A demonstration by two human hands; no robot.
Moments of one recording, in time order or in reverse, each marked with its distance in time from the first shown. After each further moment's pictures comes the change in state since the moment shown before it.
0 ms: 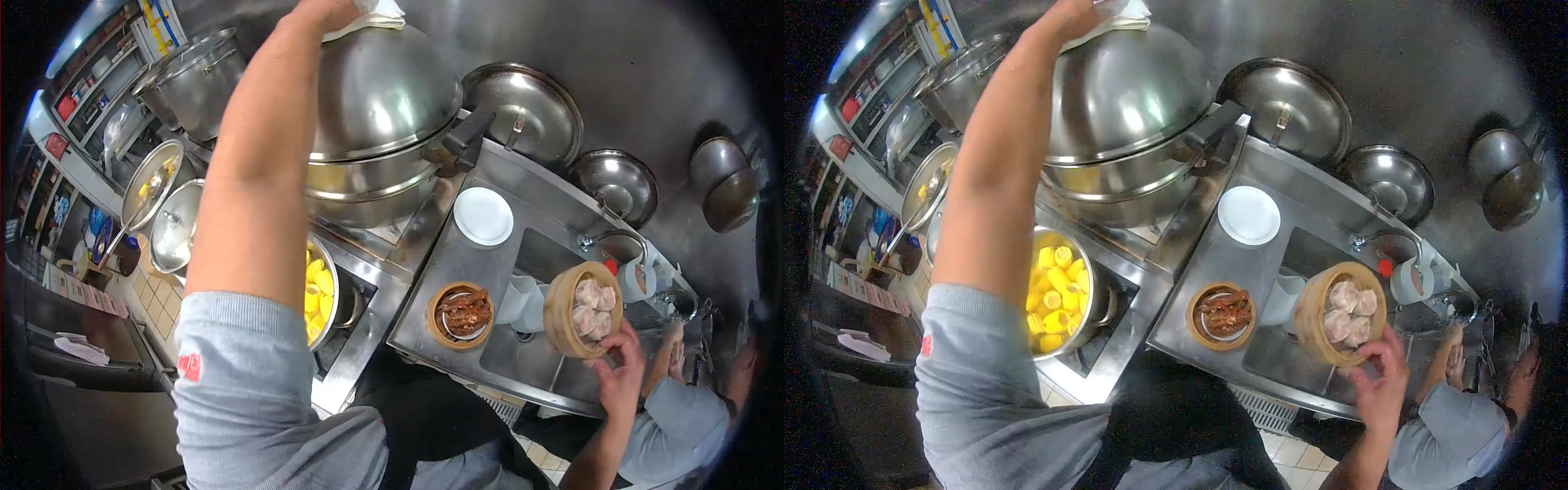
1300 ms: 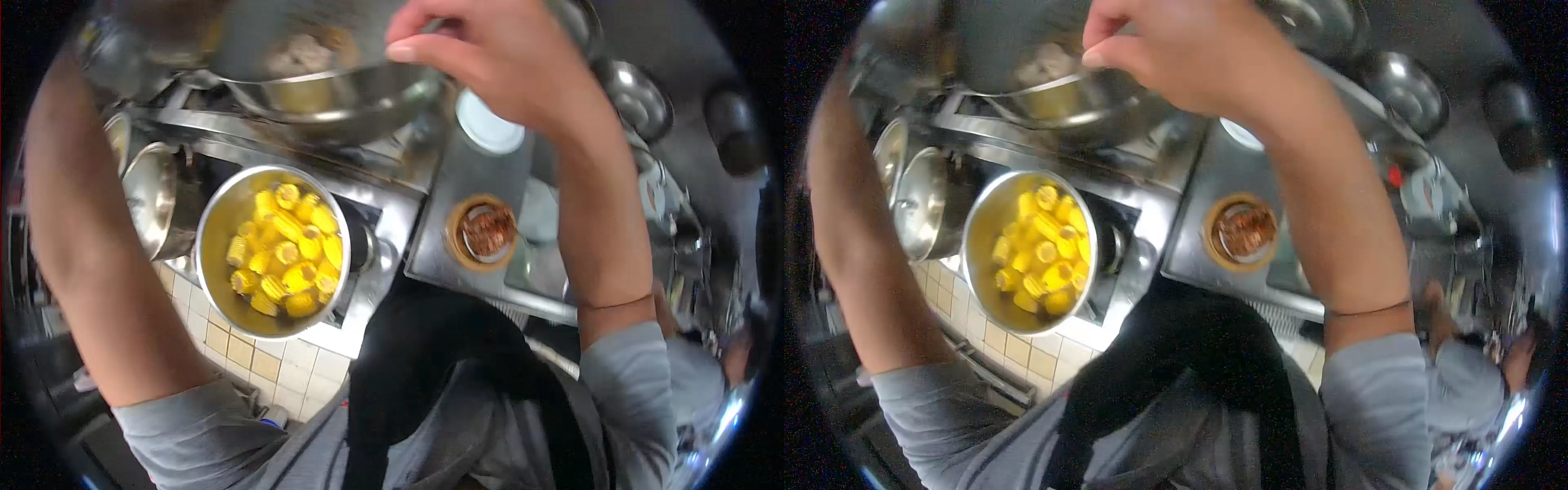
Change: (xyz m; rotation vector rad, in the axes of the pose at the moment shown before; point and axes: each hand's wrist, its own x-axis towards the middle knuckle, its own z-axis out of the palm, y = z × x) left_hand -0.083 -0.065 -0.081 -0.490 0.496 -0.273; right_hand 0.184 -0.227 0.200 -0.037 -0.392 -0.731
